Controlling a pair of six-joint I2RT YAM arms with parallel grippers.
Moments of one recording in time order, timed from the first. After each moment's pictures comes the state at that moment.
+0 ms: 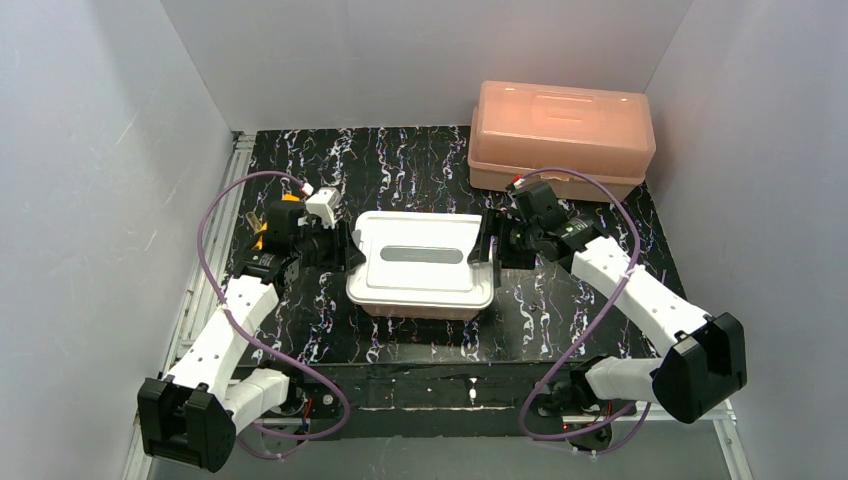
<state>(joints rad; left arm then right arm) -0.23 1.03 0.80 -0.51 0.41 -0.19 0.56 1.25 1.03 -0.67 -0.19 0.62</state>
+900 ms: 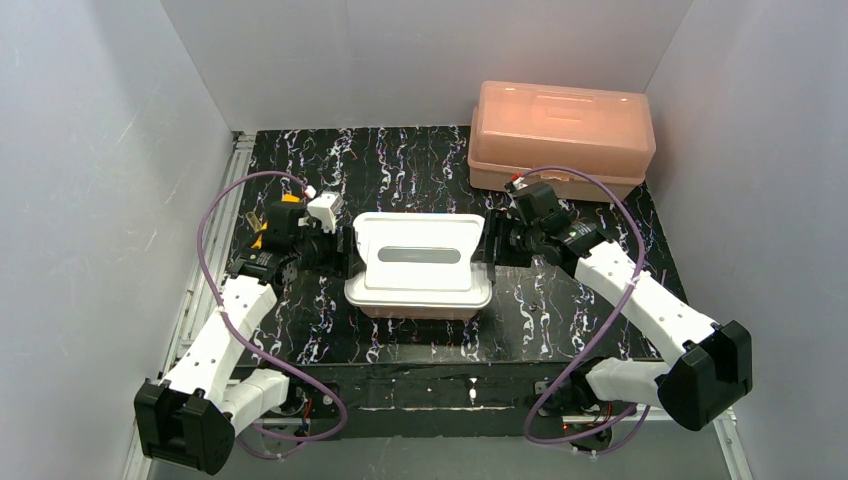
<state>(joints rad) -0.25 1.02 0.85 -0.63 0.37 -0.13 0.59 1.22 1.03 -0.66 -0.16 0.60</state>
